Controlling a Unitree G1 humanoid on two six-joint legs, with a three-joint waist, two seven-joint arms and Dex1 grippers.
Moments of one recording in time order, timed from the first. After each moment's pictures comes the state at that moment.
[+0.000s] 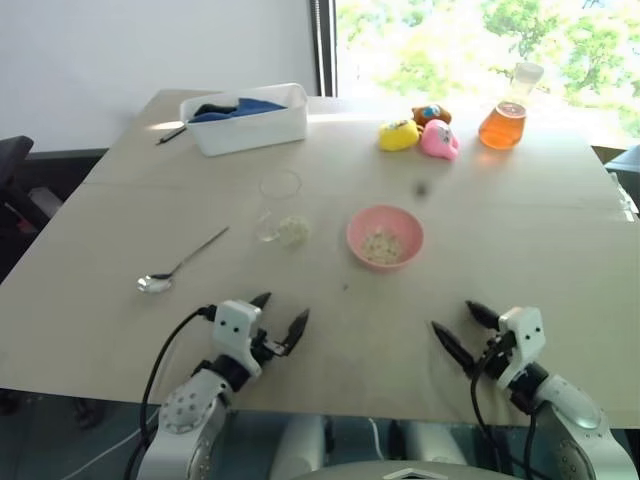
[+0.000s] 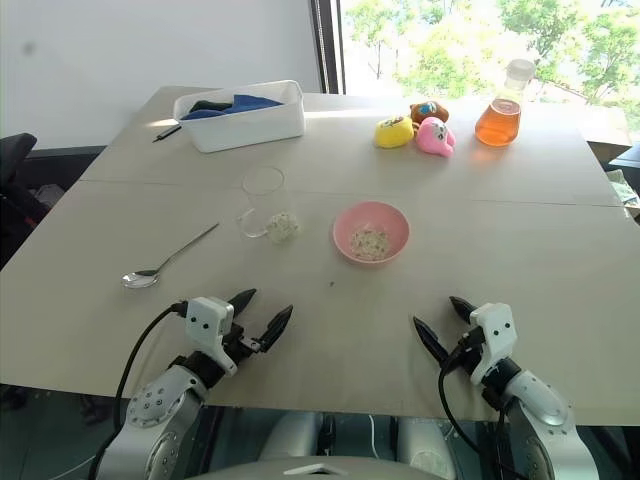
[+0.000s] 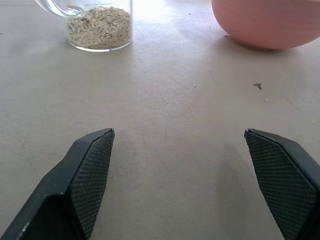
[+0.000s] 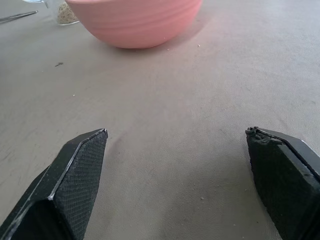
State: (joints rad) left arm 0.35 0.32 0.03 -0.38 -0.26 0.15 -0.44; right arm 0.37 -0.35 -0.04 -0.34 0.38 0.13 0.58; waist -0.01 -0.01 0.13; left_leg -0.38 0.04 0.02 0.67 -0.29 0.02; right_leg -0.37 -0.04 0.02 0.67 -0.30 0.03
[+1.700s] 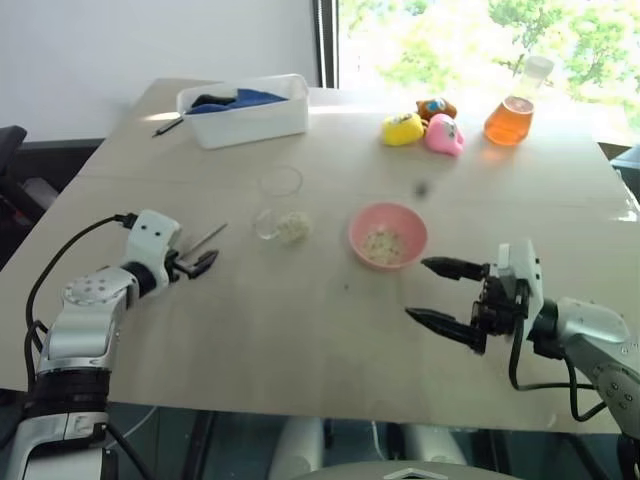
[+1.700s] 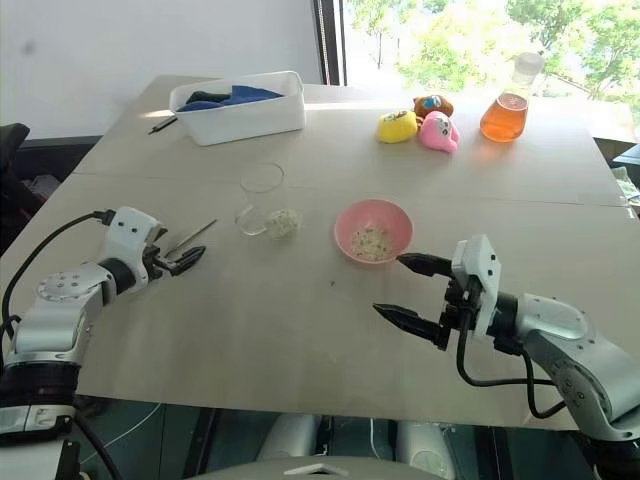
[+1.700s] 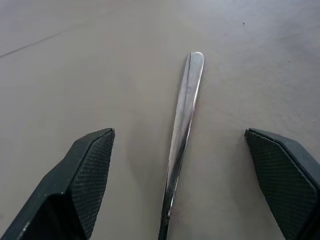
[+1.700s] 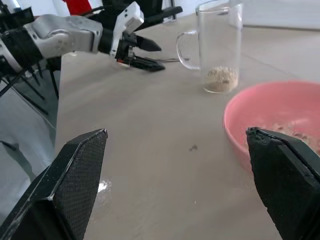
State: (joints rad) left arm -0.24 0.81 0.20 0.21 -0.20 0.38 -0.64; right arm 0.01 -0.69 -0.06 -0.61 0.78 0.54 0.82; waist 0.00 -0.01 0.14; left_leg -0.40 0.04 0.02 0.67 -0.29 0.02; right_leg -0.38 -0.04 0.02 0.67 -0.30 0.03
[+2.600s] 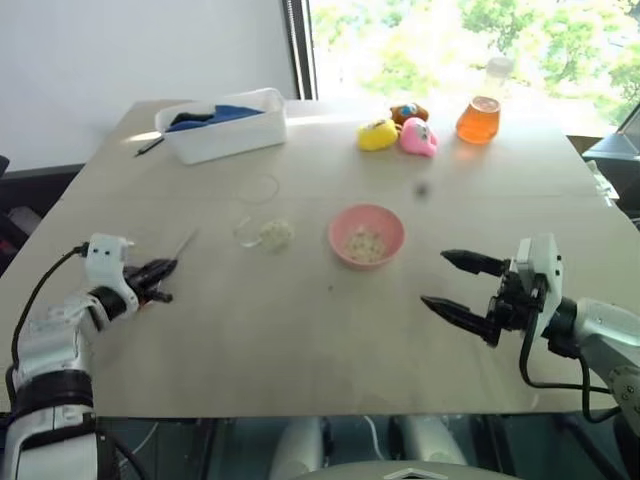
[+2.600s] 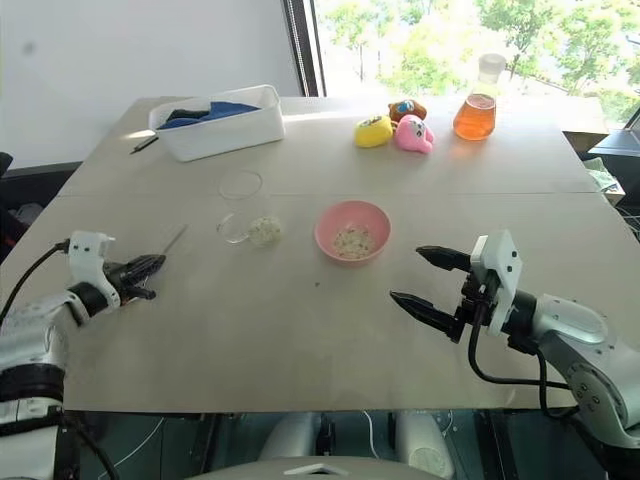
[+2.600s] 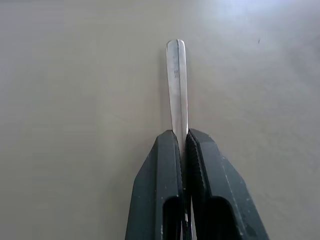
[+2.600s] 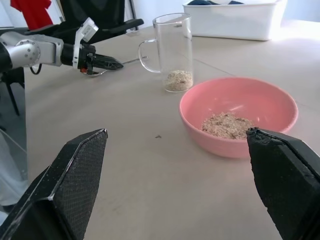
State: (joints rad) left arm -0.18 0.72 0.42 0.47 -0.41 0.21 -0.79; right arm 0.03 -0.68 -0.13 -0.61 0.78 0.54 0.77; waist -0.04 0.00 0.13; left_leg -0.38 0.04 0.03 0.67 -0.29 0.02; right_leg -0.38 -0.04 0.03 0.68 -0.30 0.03
